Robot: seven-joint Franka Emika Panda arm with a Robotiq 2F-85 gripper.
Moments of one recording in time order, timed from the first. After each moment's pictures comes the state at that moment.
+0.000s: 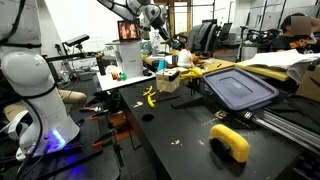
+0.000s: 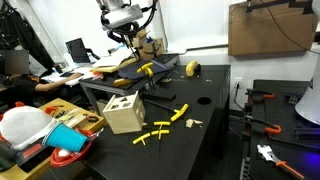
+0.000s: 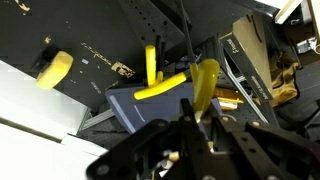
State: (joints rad) arm 0.34 0.23 -0.05 -1.73 -0.57 2.11 1.28
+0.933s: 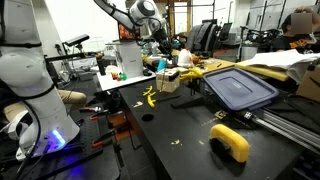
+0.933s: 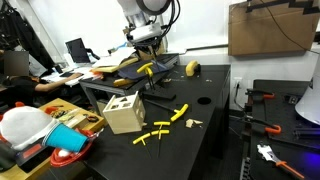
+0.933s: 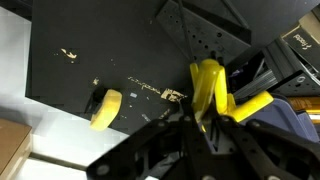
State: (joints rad) arm 0.17 0.18 -0.01 -1.95 -0.56 2.17 1.48
